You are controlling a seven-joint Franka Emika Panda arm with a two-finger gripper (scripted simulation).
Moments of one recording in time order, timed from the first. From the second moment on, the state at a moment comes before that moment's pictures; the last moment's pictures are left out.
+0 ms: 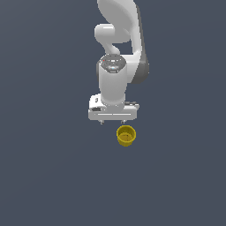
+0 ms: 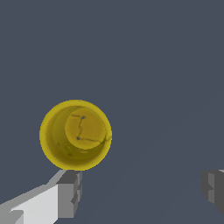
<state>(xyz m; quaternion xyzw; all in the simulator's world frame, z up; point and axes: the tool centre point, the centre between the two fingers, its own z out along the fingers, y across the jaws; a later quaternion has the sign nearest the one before) 0.005 -0.001 0.166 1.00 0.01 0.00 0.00</state>
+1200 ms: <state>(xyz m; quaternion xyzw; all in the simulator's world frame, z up) 0.003 0.005 0.155 1.00 -0.04 -0.01 -0.03</state>
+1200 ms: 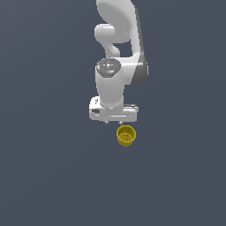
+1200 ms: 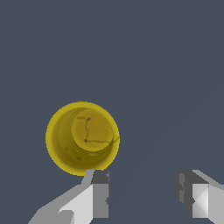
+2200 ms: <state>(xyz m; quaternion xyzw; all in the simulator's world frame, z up) -0.020 0.029 0.107 0.91 -0.37 -0.10 -0.18</state>
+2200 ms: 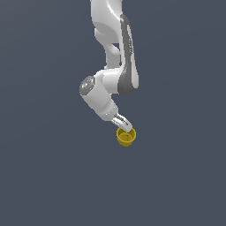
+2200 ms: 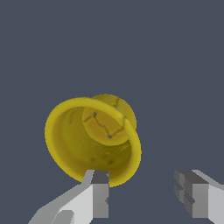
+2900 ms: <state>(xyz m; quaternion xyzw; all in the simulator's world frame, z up) -0.026 0.039 0.092 0.82 -0.49 -0.15 -0.23</state>
